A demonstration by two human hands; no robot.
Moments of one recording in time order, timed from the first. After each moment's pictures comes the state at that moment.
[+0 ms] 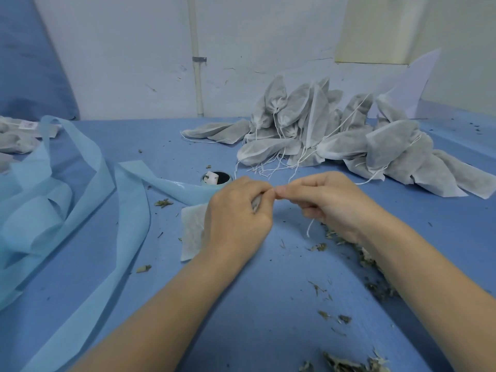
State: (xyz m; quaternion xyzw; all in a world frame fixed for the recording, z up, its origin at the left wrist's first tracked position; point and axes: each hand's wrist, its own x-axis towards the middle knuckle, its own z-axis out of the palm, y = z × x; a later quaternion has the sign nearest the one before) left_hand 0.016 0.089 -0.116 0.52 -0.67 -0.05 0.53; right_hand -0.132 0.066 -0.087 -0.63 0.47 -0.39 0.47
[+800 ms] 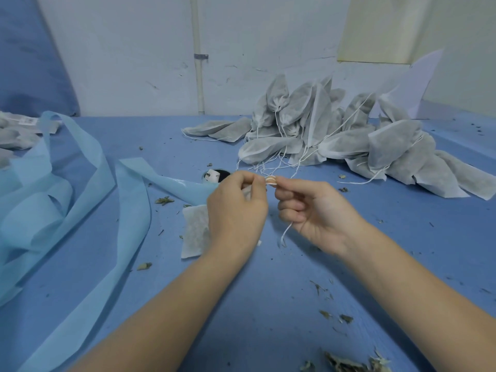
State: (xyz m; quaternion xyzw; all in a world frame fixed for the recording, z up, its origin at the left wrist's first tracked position) left_hand 0.010 0.085 -0.111 0.57 -0.53 -0.22 0.59; right_hand -0.103 0.072 -0.095 -0.39 0.36 -0.48 0.70
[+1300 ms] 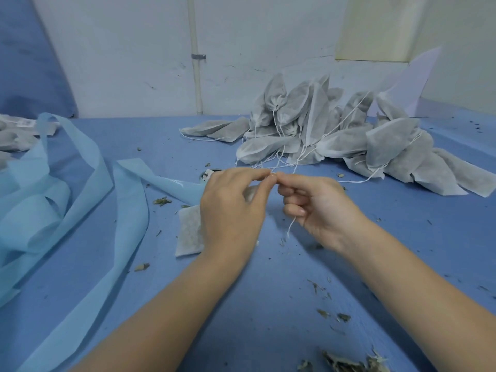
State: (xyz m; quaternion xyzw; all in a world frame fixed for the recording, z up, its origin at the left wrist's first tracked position) left_hand 0.010 0.093 -0.109 0.52 -0.61 0.00 0.60; right_hand -0.107 0.070 -0.093 -0.42 0.40 -0.53 0.62
